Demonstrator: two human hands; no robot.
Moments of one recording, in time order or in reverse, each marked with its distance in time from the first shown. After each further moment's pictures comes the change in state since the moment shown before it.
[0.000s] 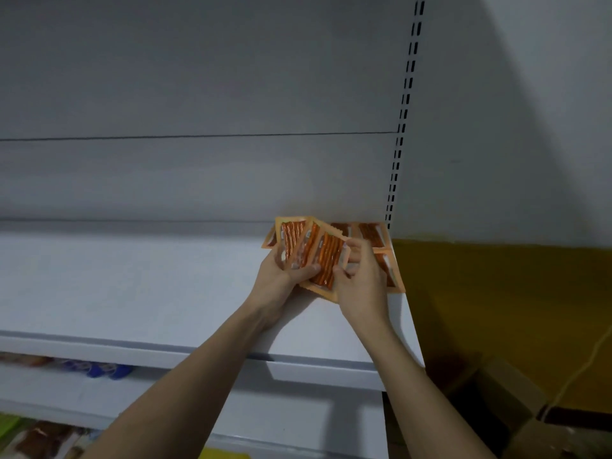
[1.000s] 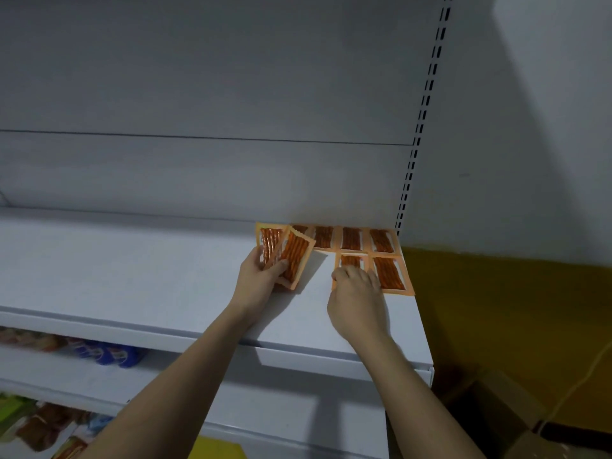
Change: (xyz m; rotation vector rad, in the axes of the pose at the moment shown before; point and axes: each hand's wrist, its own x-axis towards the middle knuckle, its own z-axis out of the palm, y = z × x) left_hand -0.016 0.002 -0.055 0.227 0.250 0.100; right_hand -0.019 0.006 0.019 -0.872 -0.173 -0.325
